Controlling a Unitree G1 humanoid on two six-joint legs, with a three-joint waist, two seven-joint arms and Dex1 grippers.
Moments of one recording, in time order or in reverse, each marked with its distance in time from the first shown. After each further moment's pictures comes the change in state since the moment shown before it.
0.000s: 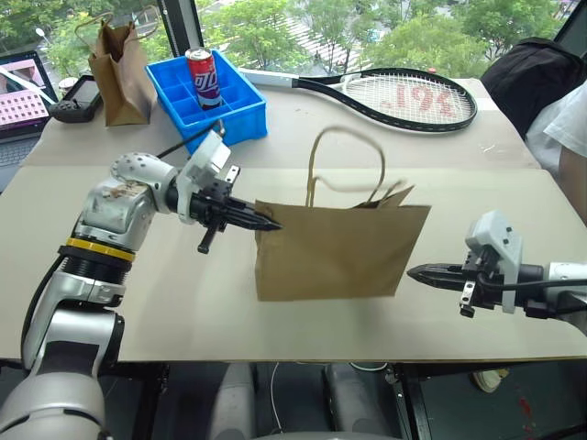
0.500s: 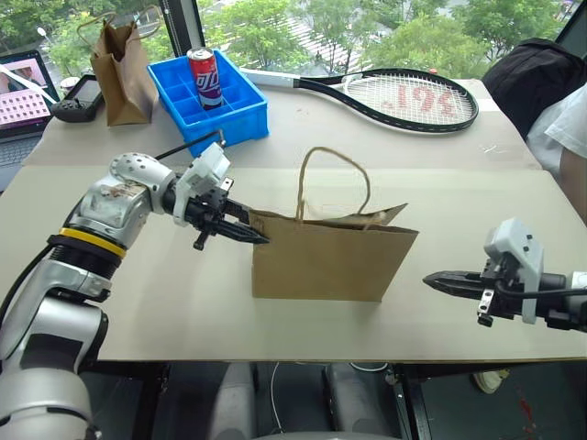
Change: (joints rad) left arm -0.039 0.097 -0.125 0.038 -0.084 -0.020 -0.002; right arm 0.061 -0.046 -0.079 0.001 0.021 0.007 0.011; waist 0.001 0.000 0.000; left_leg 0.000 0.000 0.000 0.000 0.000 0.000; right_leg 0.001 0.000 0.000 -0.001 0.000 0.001
